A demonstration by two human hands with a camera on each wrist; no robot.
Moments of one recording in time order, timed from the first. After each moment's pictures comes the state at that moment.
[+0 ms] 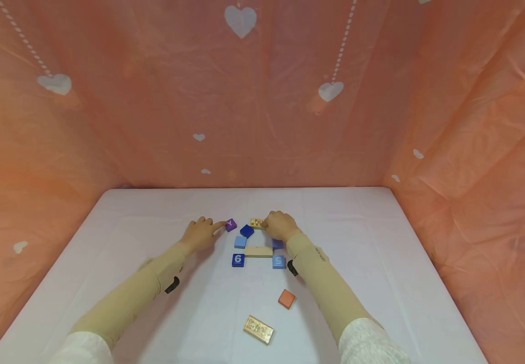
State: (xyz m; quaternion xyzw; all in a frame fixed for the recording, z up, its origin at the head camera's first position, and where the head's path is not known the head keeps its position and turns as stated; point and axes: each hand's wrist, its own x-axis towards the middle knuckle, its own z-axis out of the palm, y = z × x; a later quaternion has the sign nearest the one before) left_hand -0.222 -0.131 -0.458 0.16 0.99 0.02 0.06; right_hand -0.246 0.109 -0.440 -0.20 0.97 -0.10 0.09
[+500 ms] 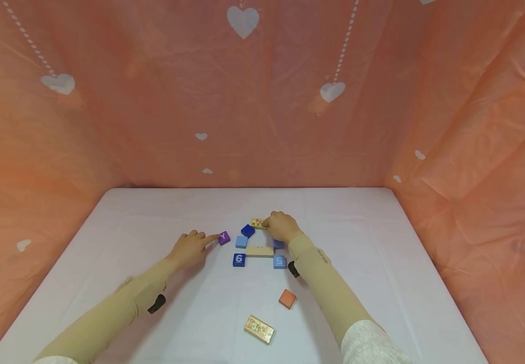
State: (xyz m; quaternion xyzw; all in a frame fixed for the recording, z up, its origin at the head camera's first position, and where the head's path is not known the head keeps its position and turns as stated) left_hand -0.183 -0.153 -0.461 0.18 0.98 0.03 0.04; right_hand -0.242 0.108 -0.440 -0.18 0.97 -0.12 0.10
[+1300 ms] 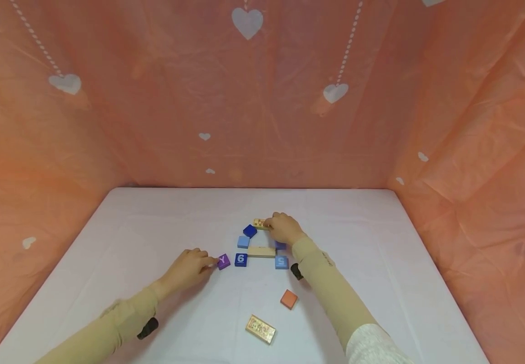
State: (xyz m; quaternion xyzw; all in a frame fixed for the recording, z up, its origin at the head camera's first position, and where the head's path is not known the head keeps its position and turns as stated) left_hand -0.132 -0.153 -0.460 0.27 0.96 0.07 -0.06; right_hand -0.238 0.112 -0.444 -0.22 0.96 -0.13 0.07
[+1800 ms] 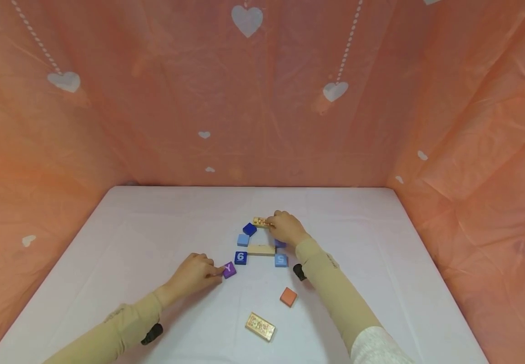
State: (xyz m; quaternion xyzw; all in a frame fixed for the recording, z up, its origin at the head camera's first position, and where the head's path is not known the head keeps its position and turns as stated) left_hand -0.122 -0.141 -0.463 0.31 0.95 0.08 -0.07; right_hand -0.233 0.119 -0.441 -0.22 0.96 -0.16 0.06
